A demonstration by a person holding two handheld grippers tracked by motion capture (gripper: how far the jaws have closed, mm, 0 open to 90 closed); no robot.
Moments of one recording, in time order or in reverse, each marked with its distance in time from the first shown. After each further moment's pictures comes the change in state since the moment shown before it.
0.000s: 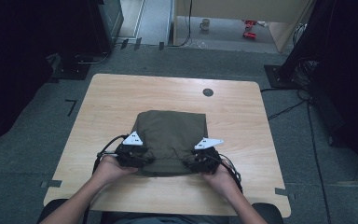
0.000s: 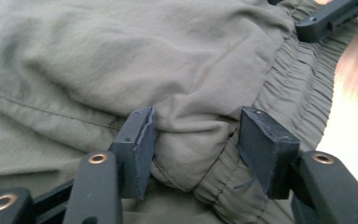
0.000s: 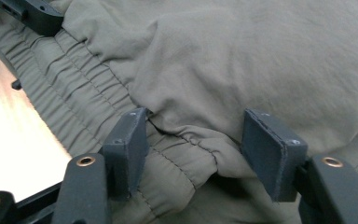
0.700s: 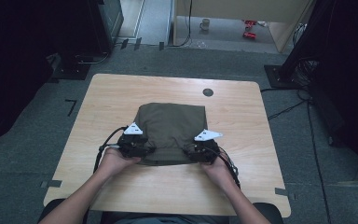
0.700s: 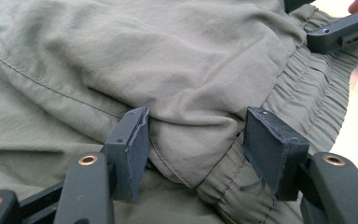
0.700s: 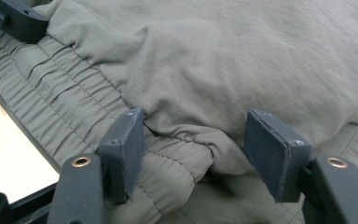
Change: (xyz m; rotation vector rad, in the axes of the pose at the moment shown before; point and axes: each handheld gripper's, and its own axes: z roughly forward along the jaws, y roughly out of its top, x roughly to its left) left arm 0.024 0.012 0.012 -0.054 0.052 -0.078; right arm -0.022 0.013 0.017 -0.079 -0.096 -0.009
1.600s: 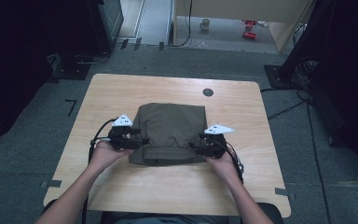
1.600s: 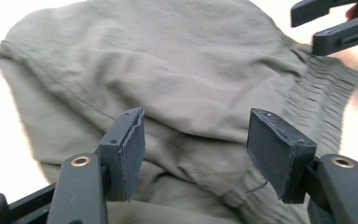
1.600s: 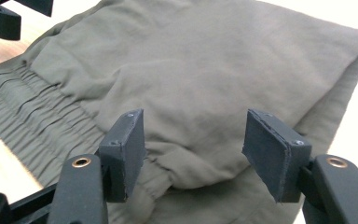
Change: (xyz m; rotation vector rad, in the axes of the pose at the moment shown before) left arm 0.021 0.015 -0.032 -0.094 0.020 0.006; right arm -0.022 0.008 -0.019 -0.088 0.010 0.098
